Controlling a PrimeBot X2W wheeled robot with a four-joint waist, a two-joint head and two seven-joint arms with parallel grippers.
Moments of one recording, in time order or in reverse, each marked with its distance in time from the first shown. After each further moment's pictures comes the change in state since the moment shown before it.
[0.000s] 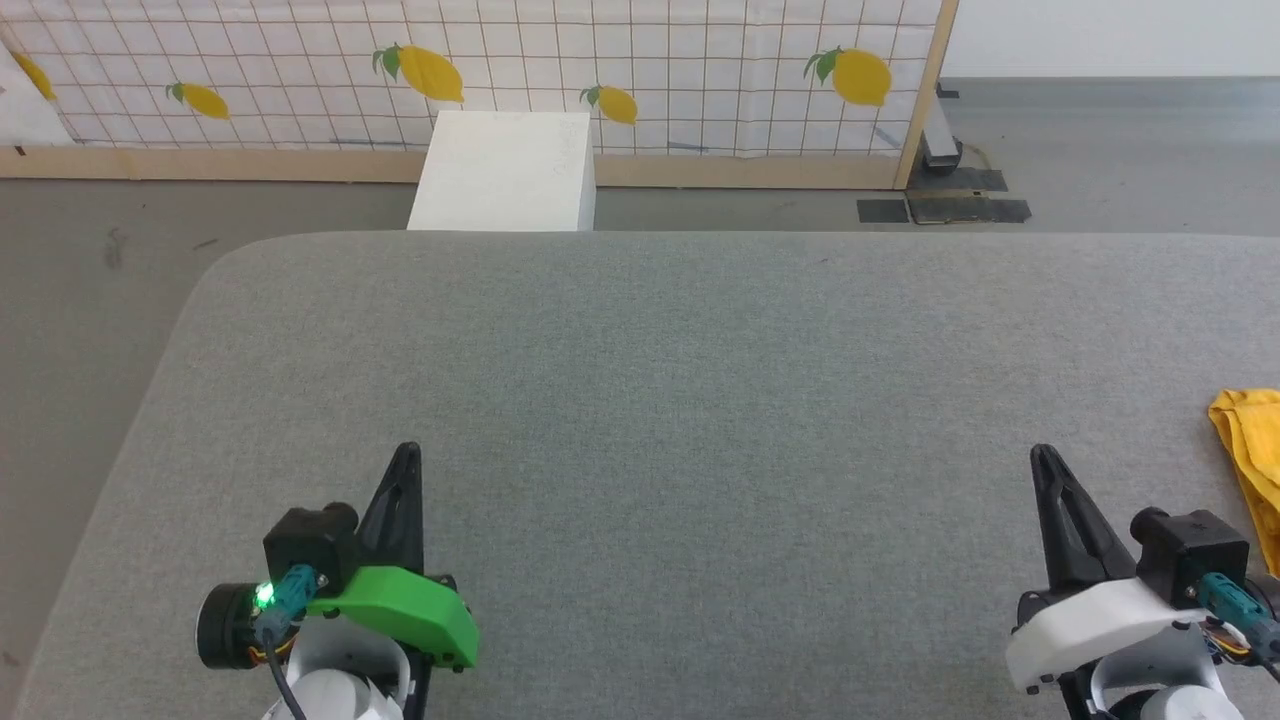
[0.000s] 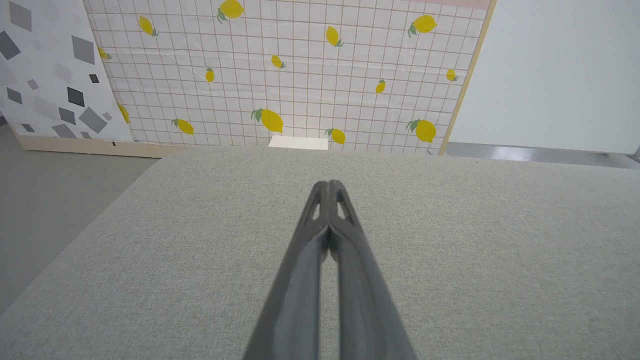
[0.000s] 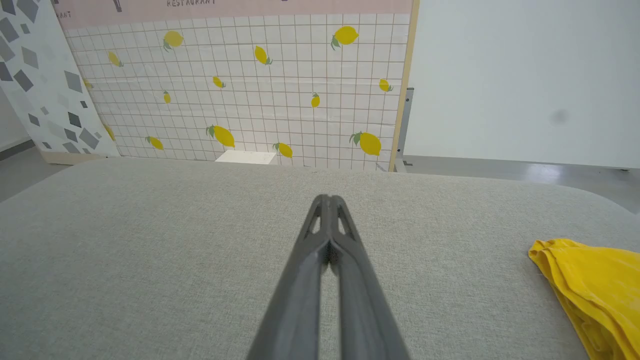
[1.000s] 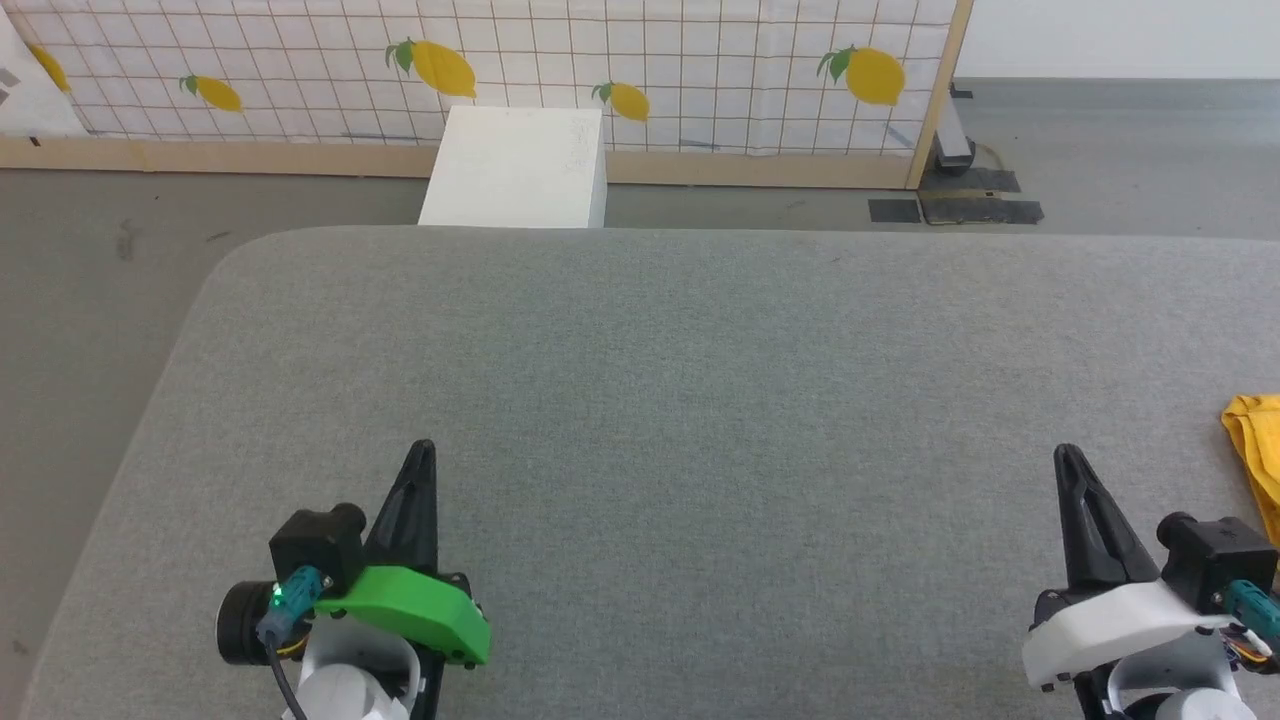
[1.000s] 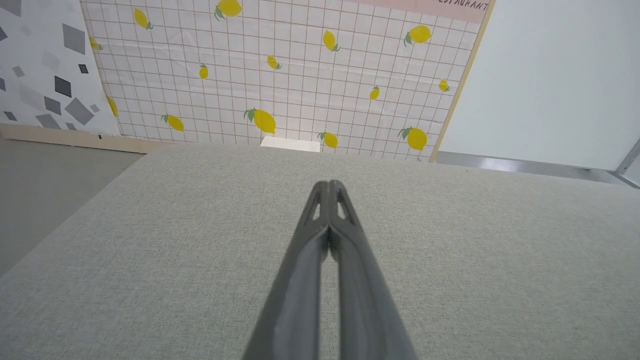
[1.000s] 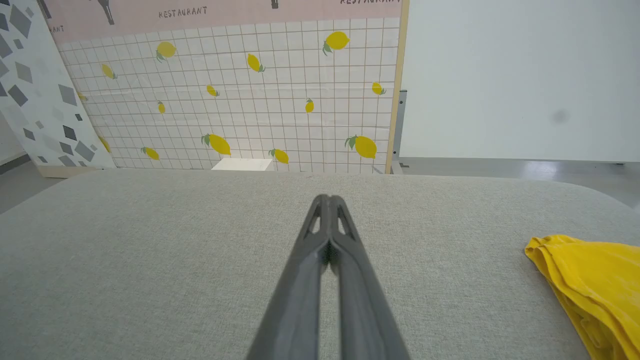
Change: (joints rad) left arm -0.026 0.000 -0.024 0.062 -0.059 -0.017 -0.060; right arm 0.000 0.000 -0.032 0.014 0.025 0.000 -0.031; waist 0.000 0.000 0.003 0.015
